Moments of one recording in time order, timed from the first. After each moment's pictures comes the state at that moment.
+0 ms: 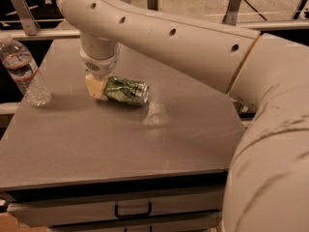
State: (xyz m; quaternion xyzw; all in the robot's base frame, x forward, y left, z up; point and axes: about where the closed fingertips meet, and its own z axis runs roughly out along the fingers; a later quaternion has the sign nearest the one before) arm 0.614 0.145 0.846 -0.59 0.79 -0.01 0.18
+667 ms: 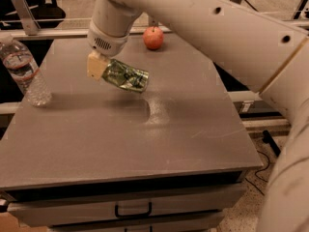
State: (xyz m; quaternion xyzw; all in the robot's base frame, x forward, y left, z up) arm 0.603 0.145 0.910 -0.63 0.74 0.08 0.24
